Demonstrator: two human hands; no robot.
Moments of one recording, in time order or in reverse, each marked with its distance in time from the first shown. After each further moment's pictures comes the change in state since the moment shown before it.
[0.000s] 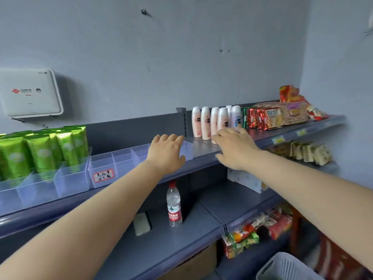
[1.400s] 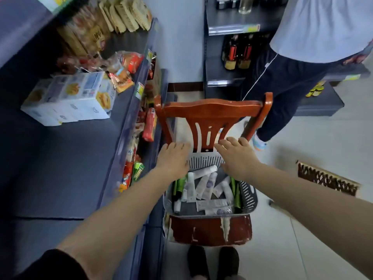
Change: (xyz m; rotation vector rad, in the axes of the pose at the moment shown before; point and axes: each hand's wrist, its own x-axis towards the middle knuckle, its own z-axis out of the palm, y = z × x) left_hand 0.082 0.418 0.366 -0.352 -0.490 1.087; right_hand -0.238 0.178 0.344 0.064 -0.779 0.871
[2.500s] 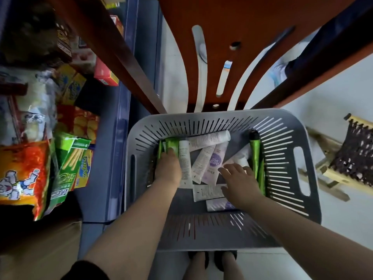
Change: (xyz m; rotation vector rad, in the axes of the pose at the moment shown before) left_hand 0.110 0.011 0.347 -0.438 -0.390 -0.519; right_hand 0.082 -0.024 0.334 0.334 -0.508 0.101
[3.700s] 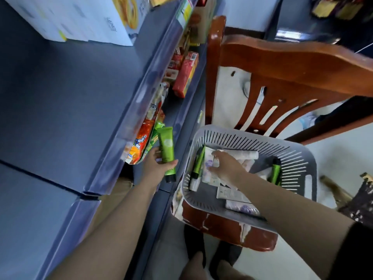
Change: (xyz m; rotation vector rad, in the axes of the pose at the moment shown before) left_hand -0.162 -0.109 -0.141 -1.213 0.261 -0.226; right_hand -0.035 -0.130 -0.118 0.357 -0.037 -0.094
